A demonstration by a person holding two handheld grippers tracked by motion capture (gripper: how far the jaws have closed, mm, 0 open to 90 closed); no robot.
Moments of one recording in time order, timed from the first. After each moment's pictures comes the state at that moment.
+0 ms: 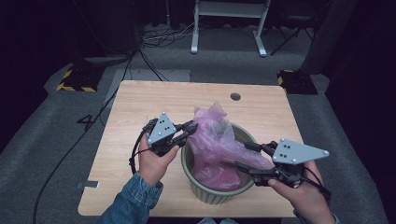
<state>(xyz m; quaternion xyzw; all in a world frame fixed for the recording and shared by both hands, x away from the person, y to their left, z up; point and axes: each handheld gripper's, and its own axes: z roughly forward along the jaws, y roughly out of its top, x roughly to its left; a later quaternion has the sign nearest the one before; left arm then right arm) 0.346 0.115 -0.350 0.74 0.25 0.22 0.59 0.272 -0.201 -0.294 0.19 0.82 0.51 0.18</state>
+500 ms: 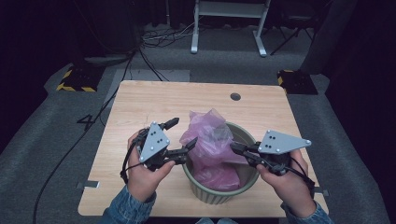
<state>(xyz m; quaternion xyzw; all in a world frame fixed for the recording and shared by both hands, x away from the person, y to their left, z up) 0.296 0.123 -0.325 0.72 0.24 0.30 0.58 0.293 -0.183 -0.296 0.19 0.83 0.48 0.20</state>
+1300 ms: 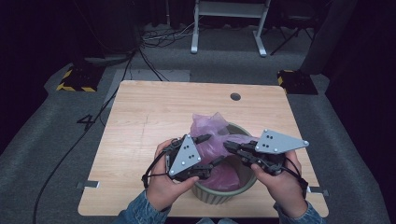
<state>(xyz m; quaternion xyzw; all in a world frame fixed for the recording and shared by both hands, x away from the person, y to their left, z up) 0.285 0.068 -0.331 0.78 0.15 0.23 0.56 0.292 -0.170 -0.296 0.19 0.81 0.53 0.19</state>
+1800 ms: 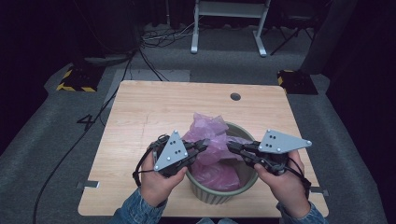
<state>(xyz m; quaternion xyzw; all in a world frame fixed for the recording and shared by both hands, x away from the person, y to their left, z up) 0.288 0.093 -0.323 0.76 0.16 0.23 0.58 0.293 -0.179 -0.298 0.20 0.81 0.52 0.19</state>
